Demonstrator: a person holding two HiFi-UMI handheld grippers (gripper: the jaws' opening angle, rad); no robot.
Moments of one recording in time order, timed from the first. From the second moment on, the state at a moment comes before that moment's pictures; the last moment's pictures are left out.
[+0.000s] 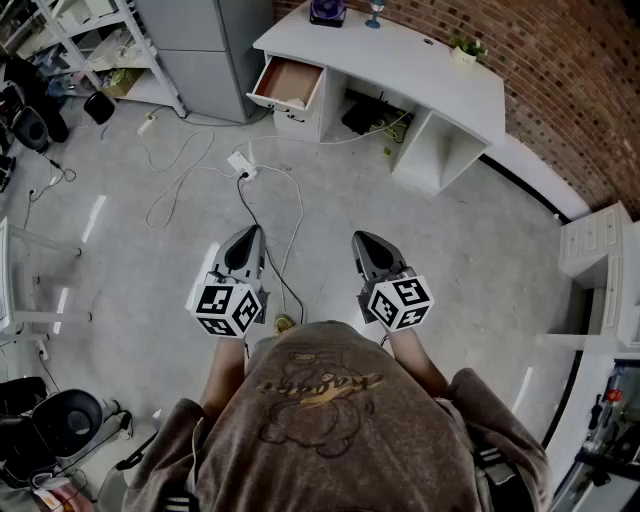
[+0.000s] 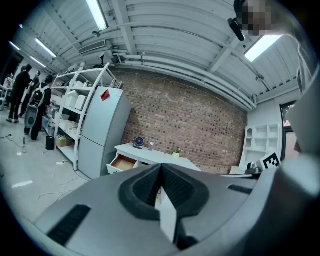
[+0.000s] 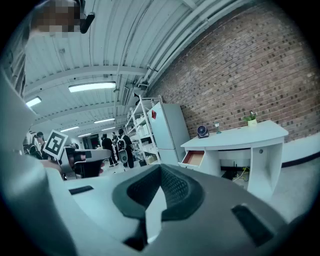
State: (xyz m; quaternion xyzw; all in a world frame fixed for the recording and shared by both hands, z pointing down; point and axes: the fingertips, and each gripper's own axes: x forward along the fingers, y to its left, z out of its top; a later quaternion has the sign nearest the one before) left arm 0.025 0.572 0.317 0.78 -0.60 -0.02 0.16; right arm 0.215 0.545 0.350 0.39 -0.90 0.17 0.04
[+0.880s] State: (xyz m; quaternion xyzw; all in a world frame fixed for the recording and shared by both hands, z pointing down) left arm -0.025 0.549 0.341 0.83 -0.54 -0.02 0.16; right arm 0.149 0.551 0.374 0.42 -0.89 0.18 0.05
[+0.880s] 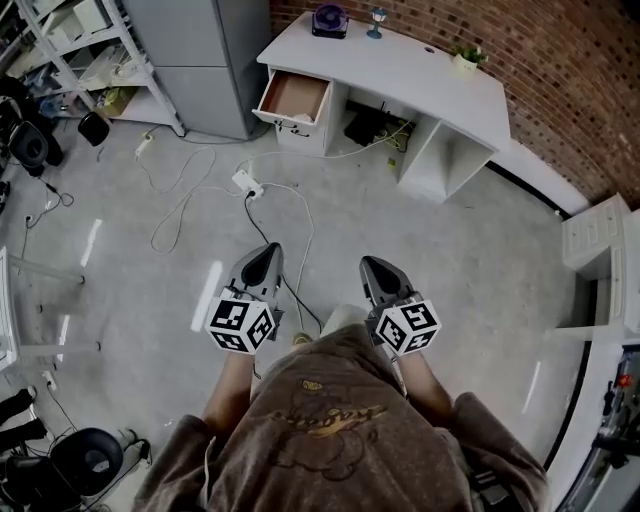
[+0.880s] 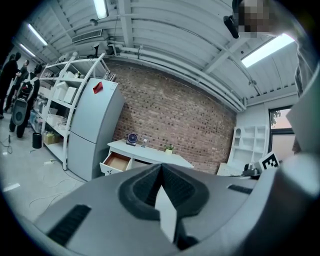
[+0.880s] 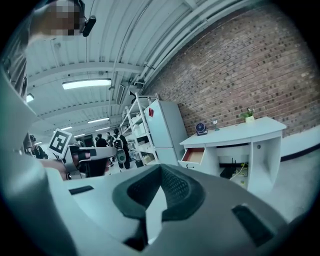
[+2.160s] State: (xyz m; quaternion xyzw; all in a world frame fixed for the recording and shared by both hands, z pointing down) left arm -0.055 0.340 0.353 0.80 -0.57 -0.01 0.18; right arm 0.113 0.322 0.397 0.39 -0.90 0.20 0.06
